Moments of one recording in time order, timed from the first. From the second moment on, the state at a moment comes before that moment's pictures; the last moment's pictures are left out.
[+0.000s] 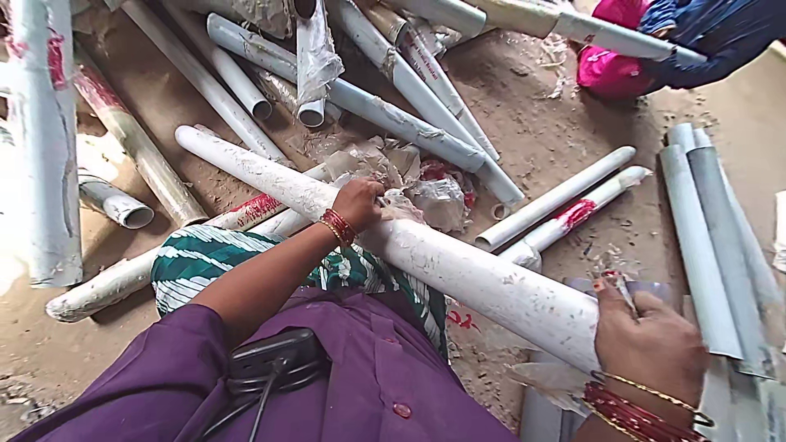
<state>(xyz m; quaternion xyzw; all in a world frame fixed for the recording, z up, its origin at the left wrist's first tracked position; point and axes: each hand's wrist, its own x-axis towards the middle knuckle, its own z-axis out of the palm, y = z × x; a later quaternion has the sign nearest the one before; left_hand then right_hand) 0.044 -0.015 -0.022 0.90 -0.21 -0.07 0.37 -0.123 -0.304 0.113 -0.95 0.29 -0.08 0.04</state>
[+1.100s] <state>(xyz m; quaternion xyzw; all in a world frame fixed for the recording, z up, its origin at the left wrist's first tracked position) 0.141 -0.046 -0.018 0.89 -0.40 -0.15 0.13 -0.143 -0.310 0.088 -0.95 0.18 -0.25 0.04</state>
